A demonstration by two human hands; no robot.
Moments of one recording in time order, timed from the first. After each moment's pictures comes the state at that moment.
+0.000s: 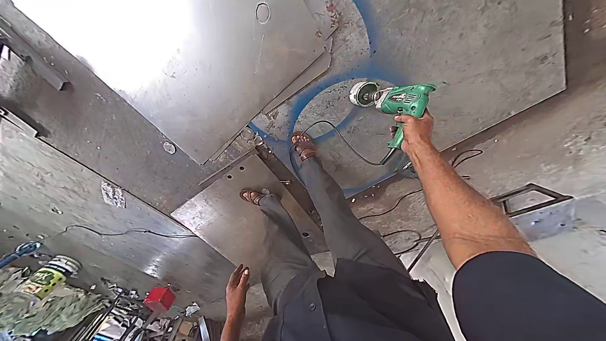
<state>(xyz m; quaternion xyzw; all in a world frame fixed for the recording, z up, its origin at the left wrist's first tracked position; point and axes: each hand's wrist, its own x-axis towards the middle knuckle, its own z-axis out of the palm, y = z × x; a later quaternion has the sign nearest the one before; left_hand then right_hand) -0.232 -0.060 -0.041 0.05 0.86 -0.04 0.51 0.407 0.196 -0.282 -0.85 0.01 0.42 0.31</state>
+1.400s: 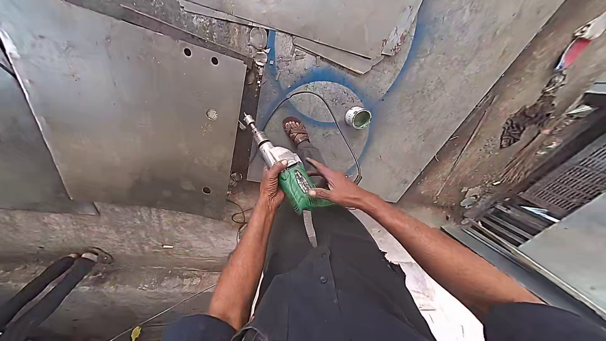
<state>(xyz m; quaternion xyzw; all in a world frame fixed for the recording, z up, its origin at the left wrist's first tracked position) 0.075 -0.042 -0.146 -0.36 0.48 0.58 0.56 0.245 0.092 -0.110 -0.34 -0.62 0.66 -0.27</state>
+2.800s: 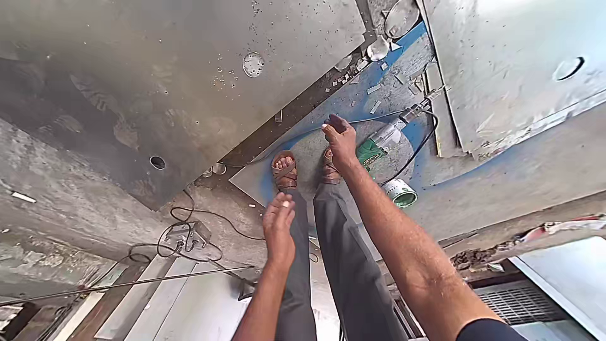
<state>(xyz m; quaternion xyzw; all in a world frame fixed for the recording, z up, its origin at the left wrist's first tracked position) 0.108 -0.160 -0.351 -0.51 0.55 0.57 0.33 0.054 0.054 -0.543 -0.51 -0.60 0.61 -0.12</state>
